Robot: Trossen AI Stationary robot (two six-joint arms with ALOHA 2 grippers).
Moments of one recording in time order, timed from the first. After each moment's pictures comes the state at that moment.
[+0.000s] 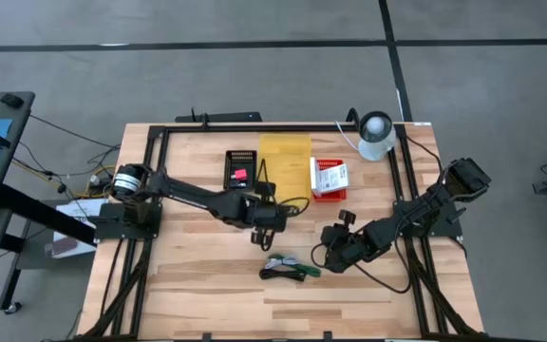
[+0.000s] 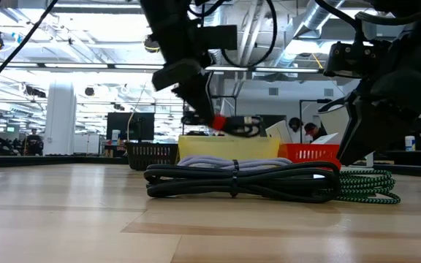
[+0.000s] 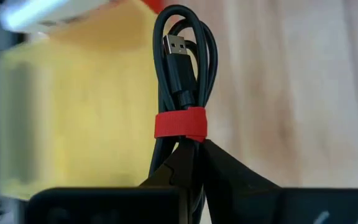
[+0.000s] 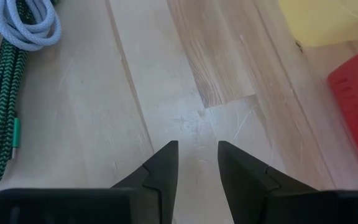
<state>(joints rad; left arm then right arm) -0.15 1.88 1.40 -0.63 -0.45 0.15 0.52 1.59 0.76 -0.43 0.49 0.67</state>
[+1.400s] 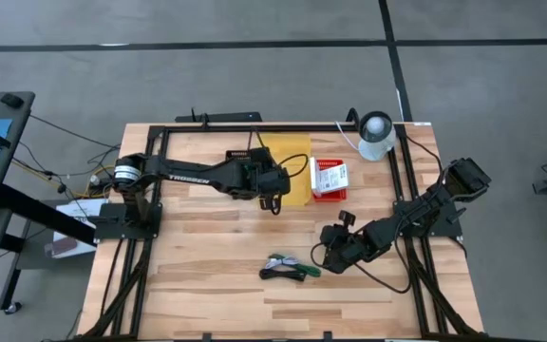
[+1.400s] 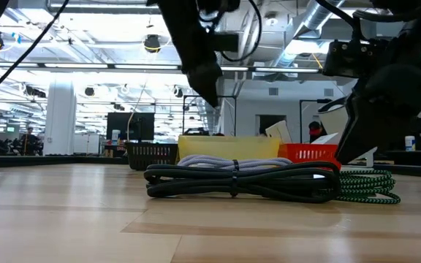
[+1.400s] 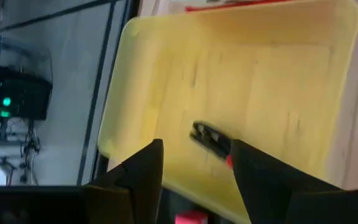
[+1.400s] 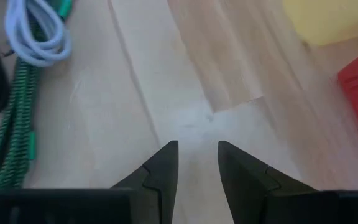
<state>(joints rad) 0.03 1.85 1.49 -0.67 -0.60 0.11 0.52 1.59 0.76 -0.40 0.48 0.71</state>
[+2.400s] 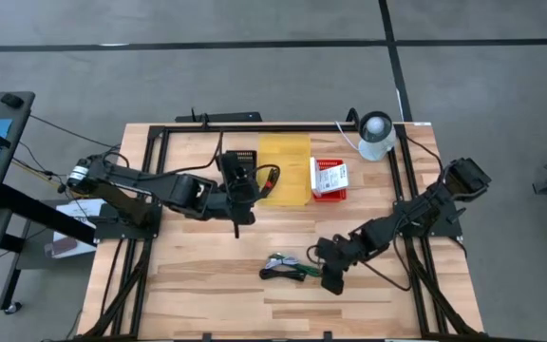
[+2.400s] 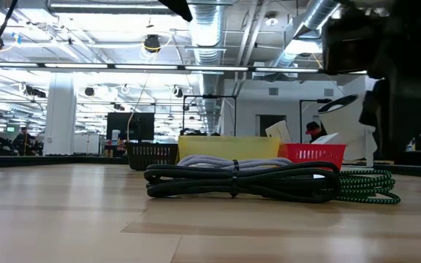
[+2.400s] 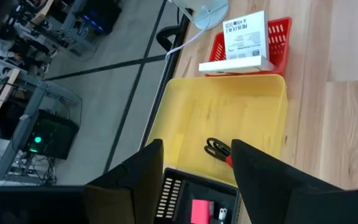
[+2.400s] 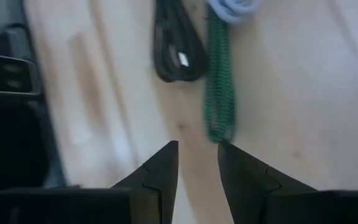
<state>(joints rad) -0.24 1.53 1.48 -0.83 -0.81 -0.01 0.50 1.59 0.81 -0.22 -0.06 0.89</state>
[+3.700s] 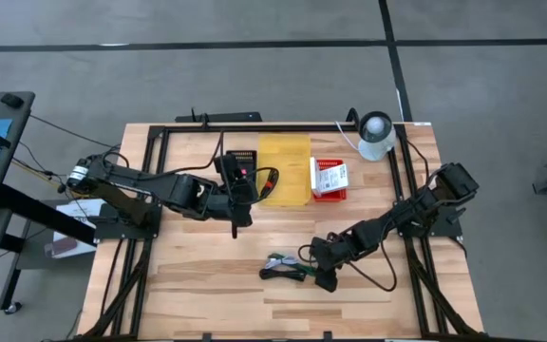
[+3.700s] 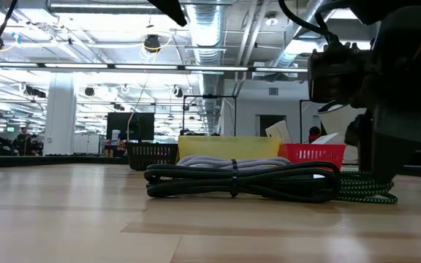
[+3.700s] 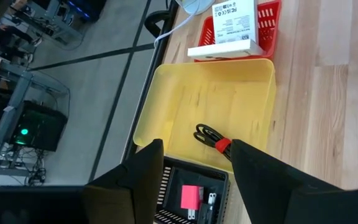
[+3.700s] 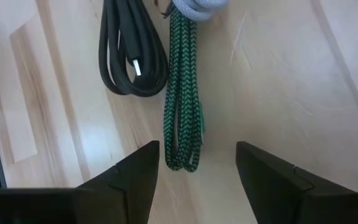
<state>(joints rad) -0.24 1.53 1.48 -0.90 -0.77 -0.06 0.46 1.71 0.81 -0.17 -0.05 0.81</state>
